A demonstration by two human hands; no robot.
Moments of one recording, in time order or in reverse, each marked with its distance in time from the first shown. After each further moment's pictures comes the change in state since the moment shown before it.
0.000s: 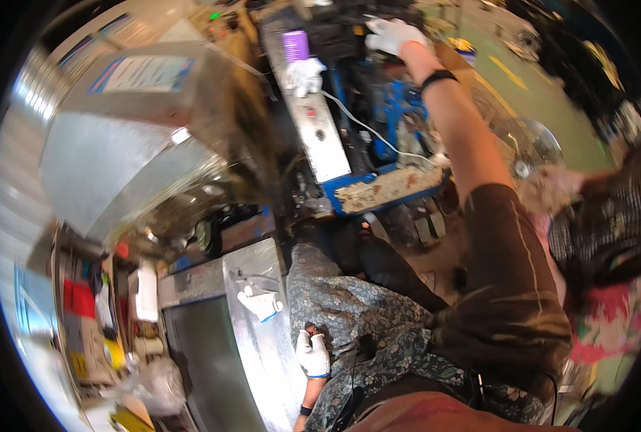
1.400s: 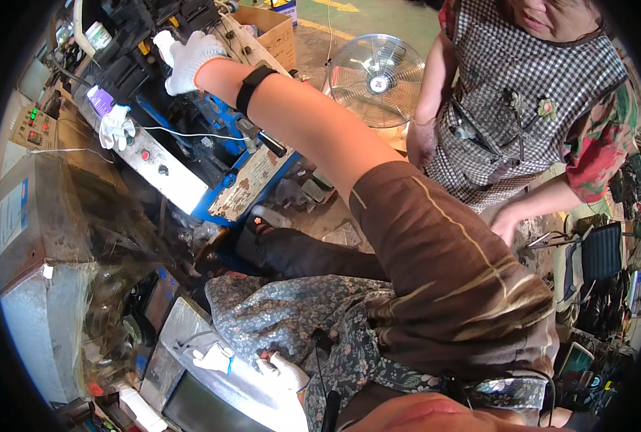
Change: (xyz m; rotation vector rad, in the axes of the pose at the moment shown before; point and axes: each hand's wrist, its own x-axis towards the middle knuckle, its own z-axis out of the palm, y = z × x) left_hand 0.002 0.058 0.022 0.408 -0.071 -0.039; right_hand -0.062 0.020 0.042 0.123 0.025 0.156
